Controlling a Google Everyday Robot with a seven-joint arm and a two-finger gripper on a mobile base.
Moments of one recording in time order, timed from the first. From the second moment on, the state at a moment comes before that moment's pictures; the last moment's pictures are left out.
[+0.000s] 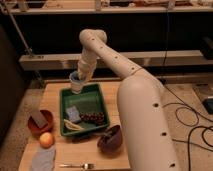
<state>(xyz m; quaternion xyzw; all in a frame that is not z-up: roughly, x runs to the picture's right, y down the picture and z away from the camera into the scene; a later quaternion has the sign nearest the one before) -0.116 -0.046 0.835 -0.11 -0.40 -0.71 0.57</state>
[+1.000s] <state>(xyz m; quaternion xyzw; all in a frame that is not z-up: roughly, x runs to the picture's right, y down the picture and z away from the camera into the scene) -0.120 0.012 0.921 -0.19 -0.40 -0.67 0.59</state>
